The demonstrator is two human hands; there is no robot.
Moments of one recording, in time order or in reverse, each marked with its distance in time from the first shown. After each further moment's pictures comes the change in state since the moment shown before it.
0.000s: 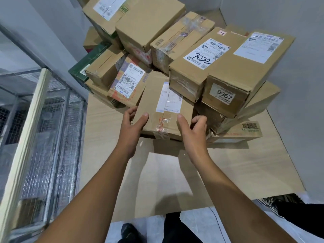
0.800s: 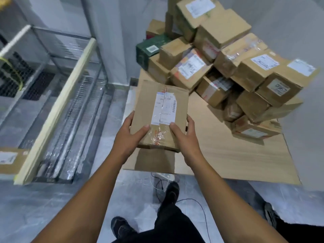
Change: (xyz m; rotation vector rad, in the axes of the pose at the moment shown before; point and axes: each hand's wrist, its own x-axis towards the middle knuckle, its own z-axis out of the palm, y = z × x) left_hand -0.168 -0.075 -0.261 0.005 0.030 0.092; right_hand -0.230 0.024 0.149 -0.011 -0.321 -0.058
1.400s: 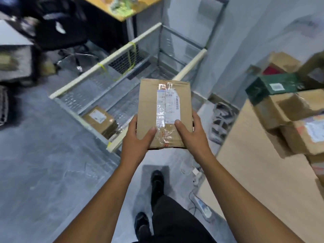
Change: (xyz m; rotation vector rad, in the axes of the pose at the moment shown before) left_hand -0.042 -0.026 -0.263 0.016 0.719 -0.075; right_hand 0.006 -0.036 0.318 -0.347 -0.541 -0.247
